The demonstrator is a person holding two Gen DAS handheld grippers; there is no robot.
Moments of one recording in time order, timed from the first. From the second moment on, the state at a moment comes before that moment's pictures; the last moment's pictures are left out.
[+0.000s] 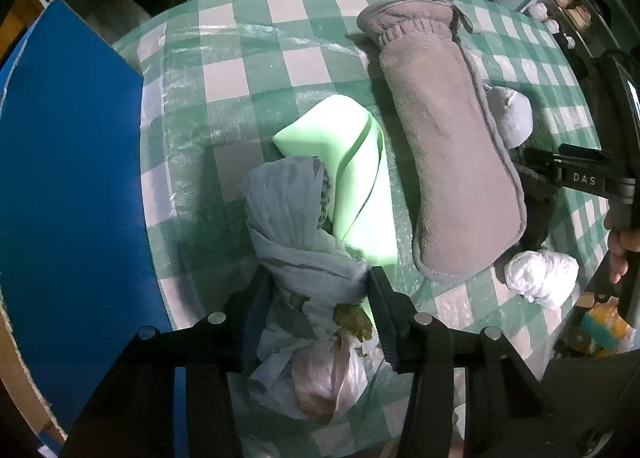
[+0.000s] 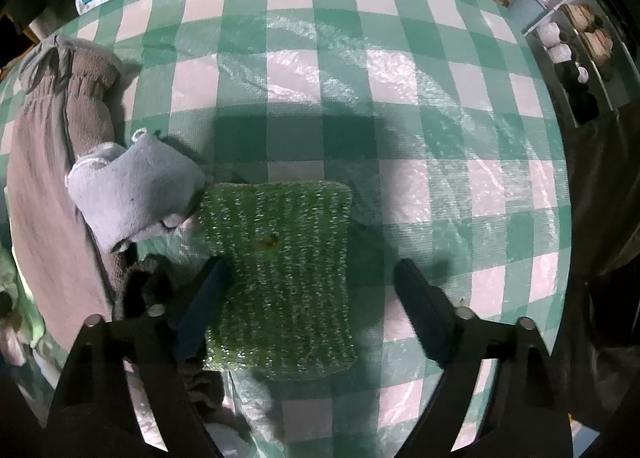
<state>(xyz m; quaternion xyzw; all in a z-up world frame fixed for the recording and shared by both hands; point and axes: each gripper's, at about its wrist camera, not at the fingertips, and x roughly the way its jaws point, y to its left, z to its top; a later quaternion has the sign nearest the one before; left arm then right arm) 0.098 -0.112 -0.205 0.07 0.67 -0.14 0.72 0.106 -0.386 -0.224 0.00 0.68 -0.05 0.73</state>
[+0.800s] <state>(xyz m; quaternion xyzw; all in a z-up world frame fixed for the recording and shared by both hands) 0.081 -0.122 -0.150 0.09 0.63 -0.14 0.76 0.091 -0.377 -0.168 0.02 0.65 -0.04 0.76</state>
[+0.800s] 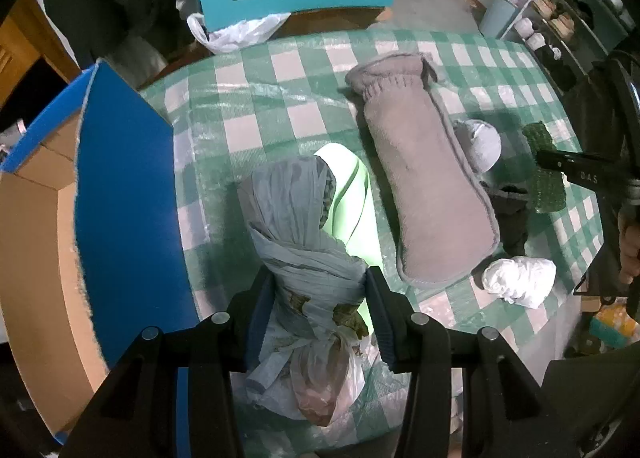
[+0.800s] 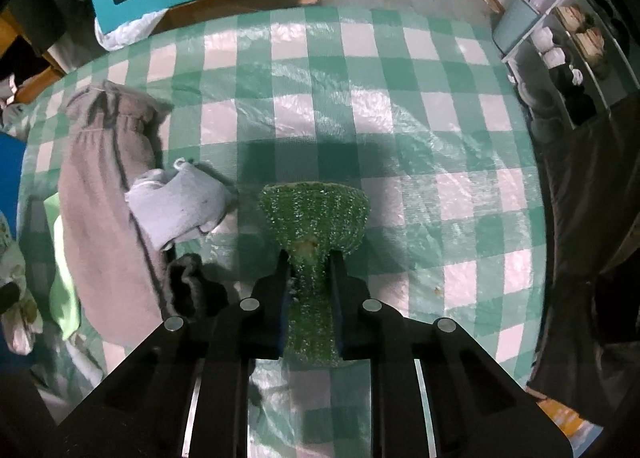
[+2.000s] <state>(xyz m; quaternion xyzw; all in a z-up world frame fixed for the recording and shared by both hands) 0.065 -0.114 -0.075 0.12 0.57 -0.13 0.81 0.063 -0.332 -0.049 -0.03 0.56 0.04 0.82</state>
